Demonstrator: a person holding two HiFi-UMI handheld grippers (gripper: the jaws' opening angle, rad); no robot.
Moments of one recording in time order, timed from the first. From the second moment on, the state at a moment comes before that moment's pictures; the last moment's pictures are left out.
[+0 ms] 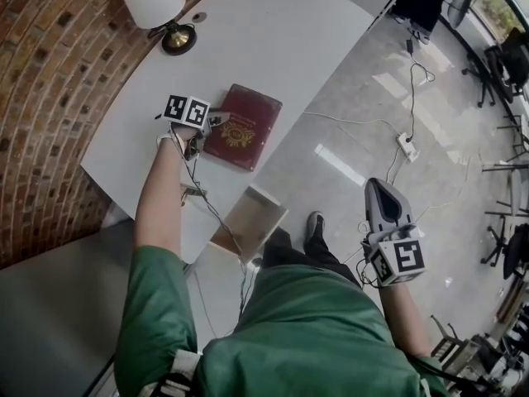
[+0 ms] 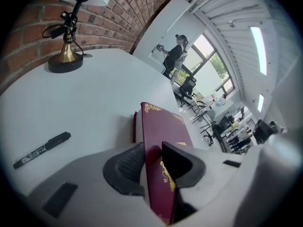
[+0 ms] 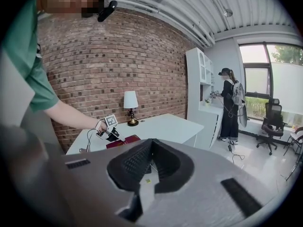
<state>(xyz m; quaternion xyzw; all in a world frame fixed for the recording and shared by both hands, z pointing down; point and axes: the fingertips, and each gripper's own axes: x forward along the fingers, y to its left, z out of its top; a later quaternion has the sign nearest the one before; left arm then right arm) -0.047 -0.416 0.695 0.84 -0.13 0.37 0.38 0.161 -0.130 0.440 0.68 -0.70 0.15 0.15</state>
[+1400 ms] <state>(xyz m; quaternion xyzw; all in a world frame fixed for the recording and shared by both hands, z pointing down) -0.046 -0.290 0.571 0.82 -0.24 0.50 0.15 0.182 -0.111 0.456 0.58 -0.79 0.20 0.04</state>
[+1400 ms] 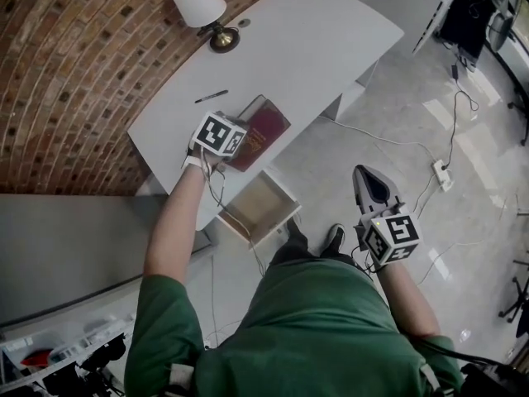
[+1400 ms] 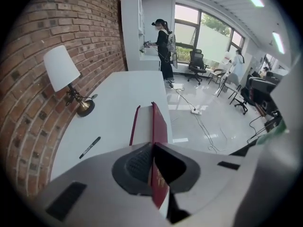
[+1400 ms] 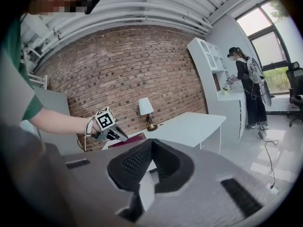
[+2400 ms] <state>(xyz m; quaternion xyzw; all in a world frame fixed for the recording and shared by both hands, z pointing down) -0.097 -0.131 0.547 0.80 -0.31 0.50 0.15 0.104 -0.089 0.456 0.42 -0.88 0.22 0.04</state>
